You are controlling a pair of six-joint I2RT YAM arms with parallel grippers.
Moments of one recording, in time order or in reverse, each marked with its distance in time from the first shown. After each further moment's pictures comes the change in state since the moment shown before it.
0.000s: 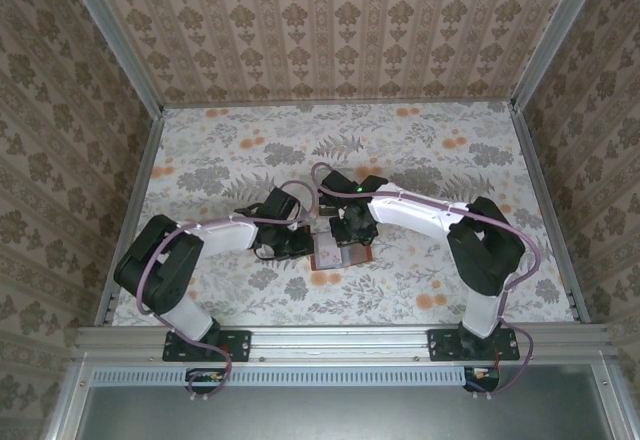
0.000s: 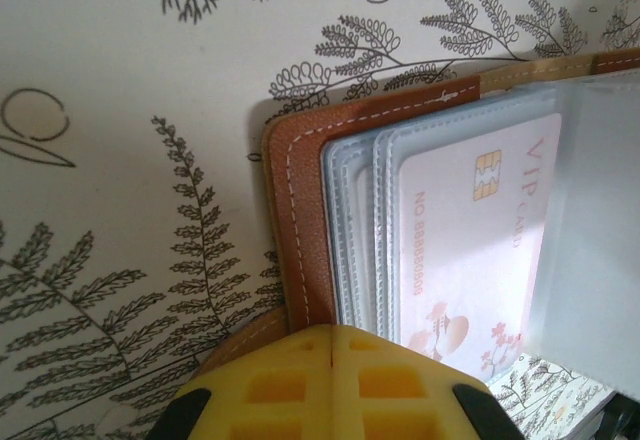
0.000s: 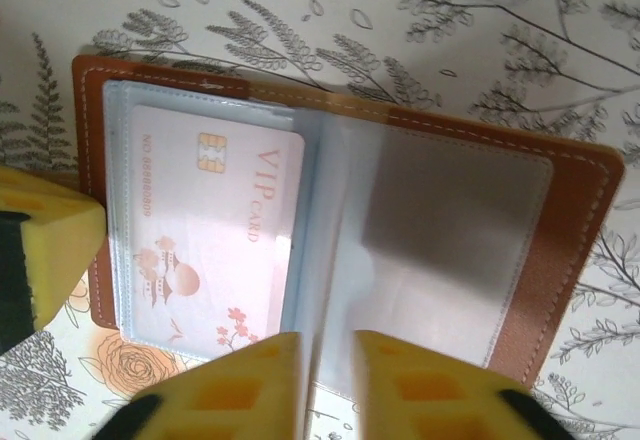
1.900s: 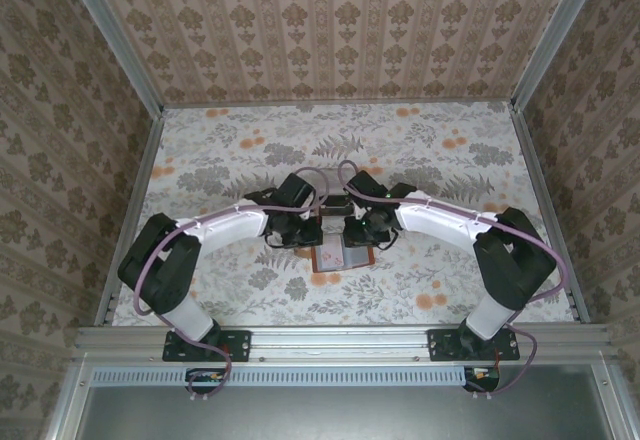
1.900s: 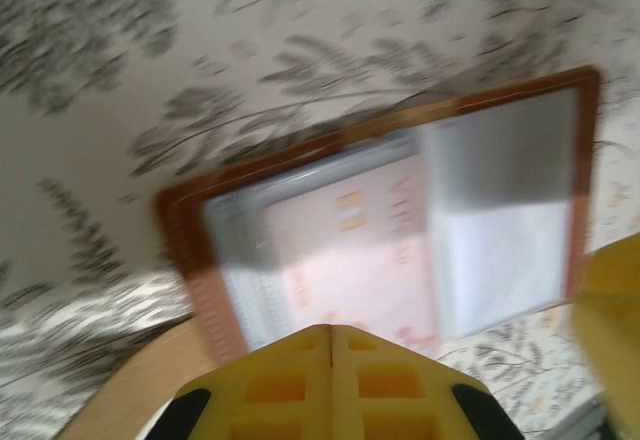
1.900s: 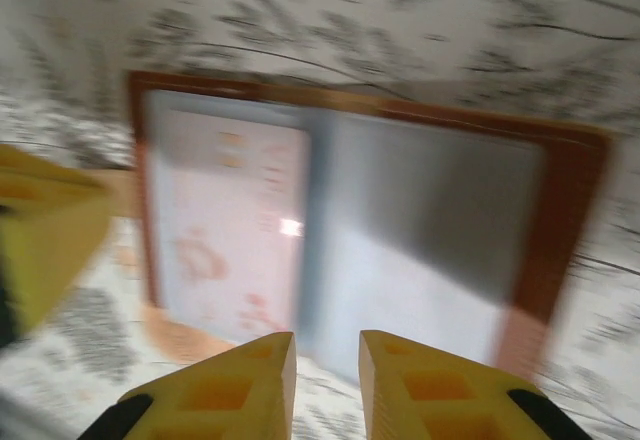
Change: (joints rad) left arm -0.080 0.016 0.215 -0.201 -0.081 0.045; right arm -0.088 -0.147 -0.213 0.225 -0.209 0.027
